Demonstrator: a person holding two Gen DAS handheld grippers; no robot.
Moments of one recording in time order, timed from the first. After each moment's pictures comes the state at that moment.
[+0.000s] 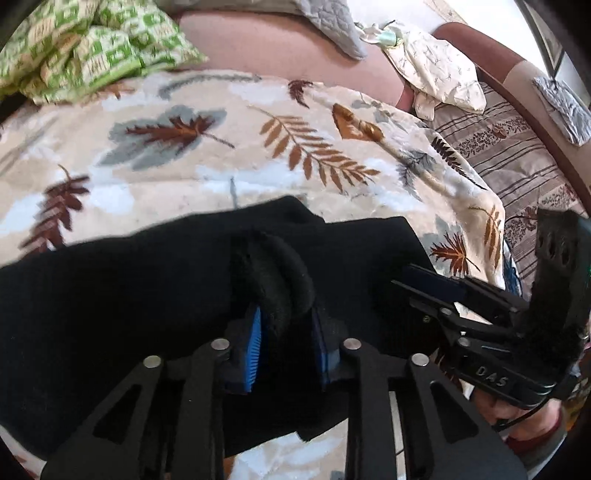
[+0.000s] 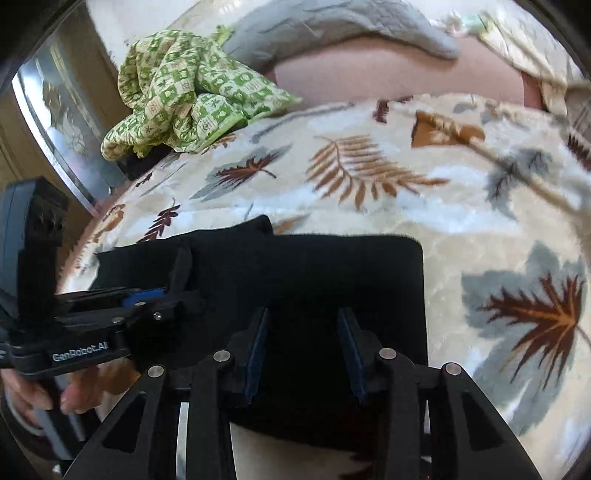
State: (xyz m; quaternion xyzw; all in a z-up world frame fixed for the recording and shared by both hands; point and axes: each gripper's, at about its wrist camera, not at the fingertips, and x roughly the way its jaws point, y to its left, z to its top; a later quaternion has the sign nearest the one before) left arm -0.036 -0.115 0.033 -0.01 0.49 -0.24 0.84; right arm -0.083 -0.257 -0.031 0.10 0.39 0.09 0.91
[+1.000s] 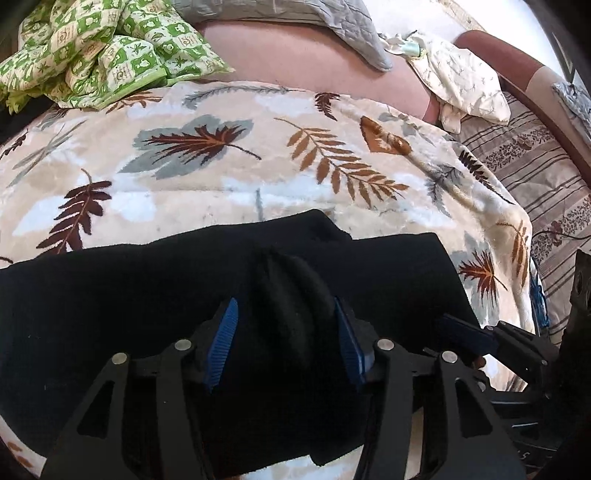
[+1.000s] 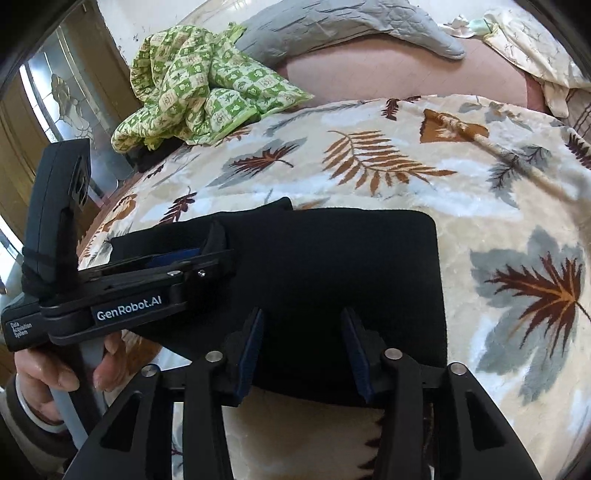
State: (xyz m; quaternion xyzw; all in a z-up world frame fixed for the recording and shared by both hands) left arm -0.031 -0.119 0.024 -0.02 0.47 -0.18 0.86; right arm -0.104 -0.250 -0.036 0.10 0.39 0.11 0.91
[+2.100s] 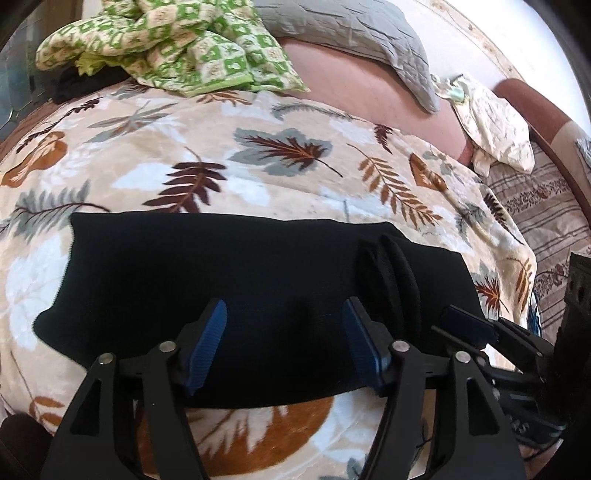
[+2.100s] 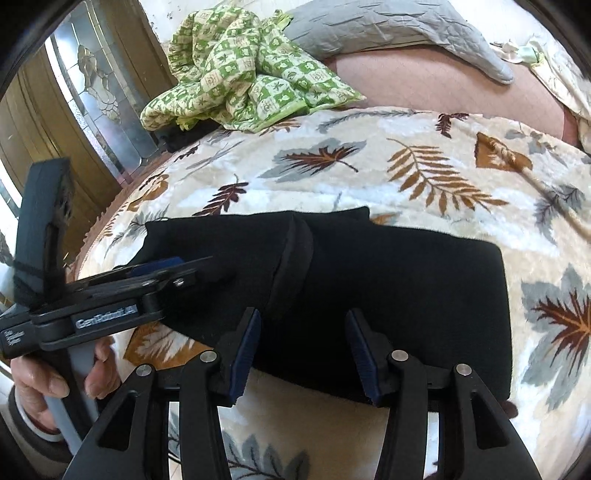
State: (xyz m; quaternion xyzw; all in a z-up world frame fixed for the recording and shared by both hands) left arm -0.061 -0.031 0.047 -0.08 0.46 -0.11 0.88; right arm -0.099 -0.189 -0.013 0.07 0.40 0.14 0.90
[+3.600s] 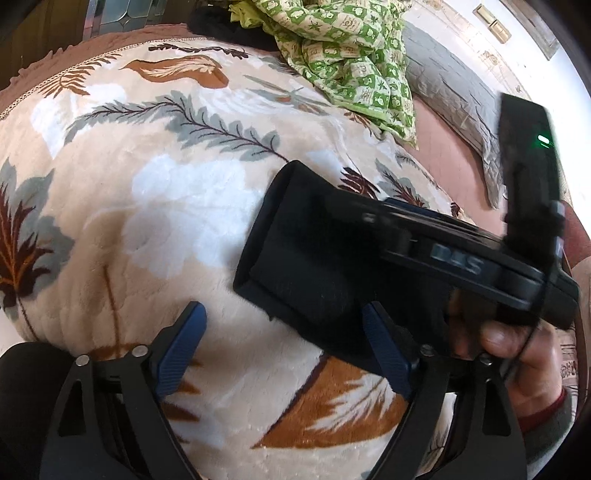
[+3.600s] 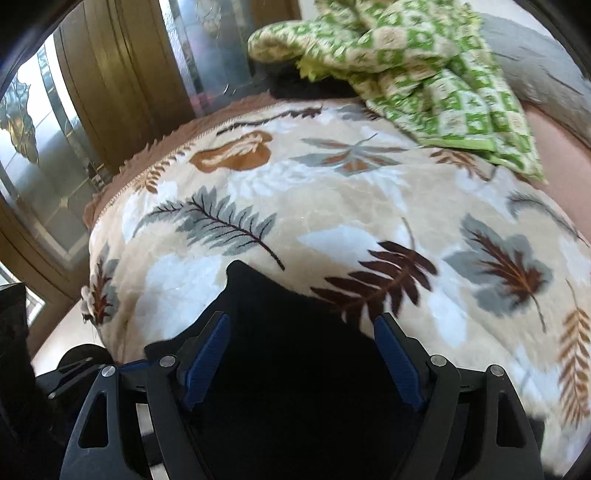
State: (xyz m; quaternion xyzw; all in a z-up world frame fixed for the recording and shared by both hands) left arm -0.100 0.105 0.014 -0.25 0.44 0.00 0.86; right arm 0.029 0.025 -0.011 -0.11 0.42 0.30 0.85
